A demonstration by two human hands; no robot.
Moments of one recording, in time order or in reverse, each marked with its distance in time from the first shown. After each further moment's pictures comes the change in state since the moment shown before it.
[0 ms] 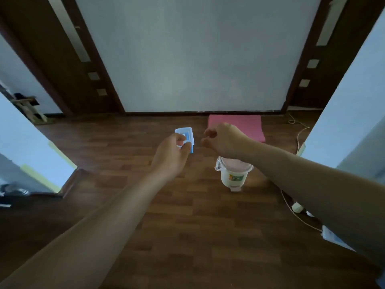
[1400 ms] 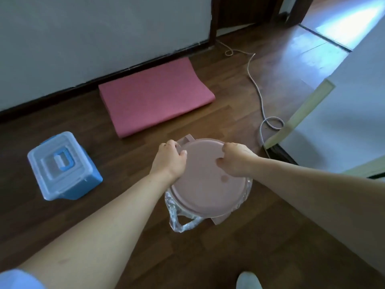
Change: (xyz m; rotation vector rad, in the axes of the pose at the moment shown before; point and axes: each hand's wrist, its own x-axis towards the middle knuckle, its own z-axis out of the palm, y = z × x) left_hand 0.557 -0.214 0.590 0.246 -0.623 0.128; right_hand 0.446 0.566 0.225 -0.003 -0.109 0.983
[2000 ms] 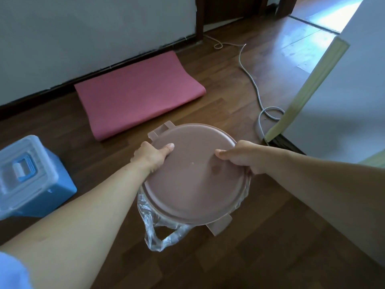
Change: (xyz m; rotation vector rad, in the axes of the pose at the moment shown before) left_hand 0.087 -0.055 0.087 -0.105 -0.026 -0.218; right_hand 0.097 0.082 0.069 0.661 -0.031 0.216
